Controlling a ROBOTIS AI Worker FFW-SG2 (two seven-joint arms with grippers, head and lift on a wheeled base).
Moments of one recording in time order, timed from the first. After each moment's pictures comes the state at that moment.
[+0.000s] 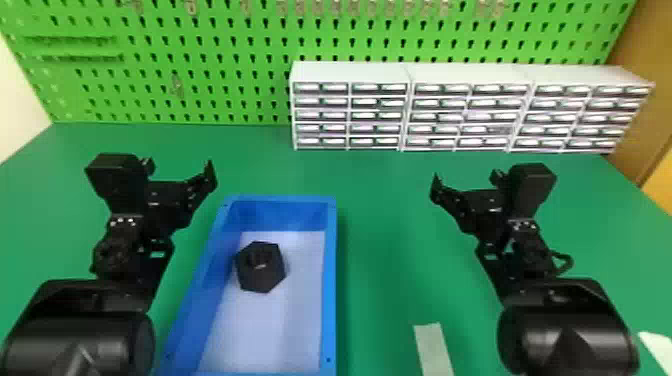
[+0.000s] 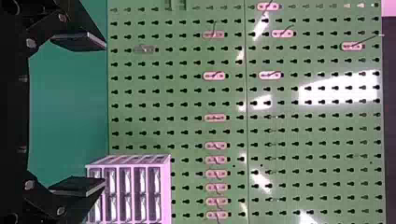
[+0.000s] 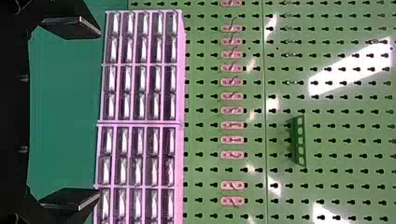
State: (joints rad) left arm -0.04 0.12 0.04 -1.72 0.09 0.10 -0.03; right arm -0.16 -0.01 -0.01 -1.48 -0.03 0.00 0.11
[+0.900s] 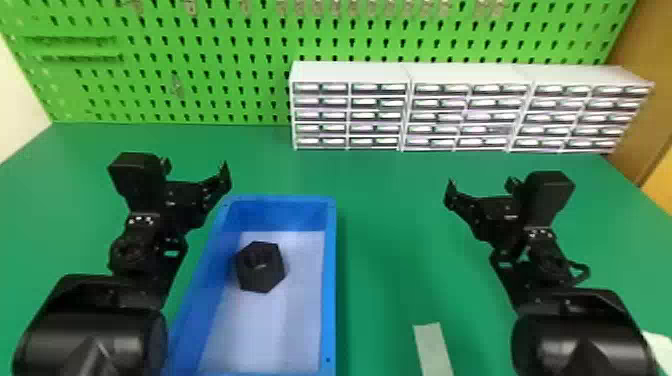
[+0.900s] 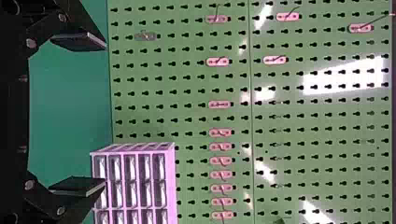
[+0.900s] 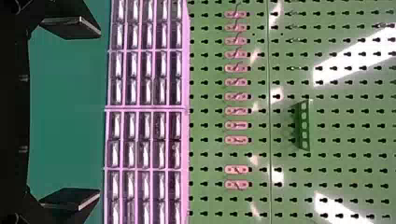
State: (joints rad) left arm -0.05 0.12 0.01 -1.69 0.07 0.10 -0.03; right arm -0.13 -0.02 -0.05 -1.51 -0.04 0.01 0.11
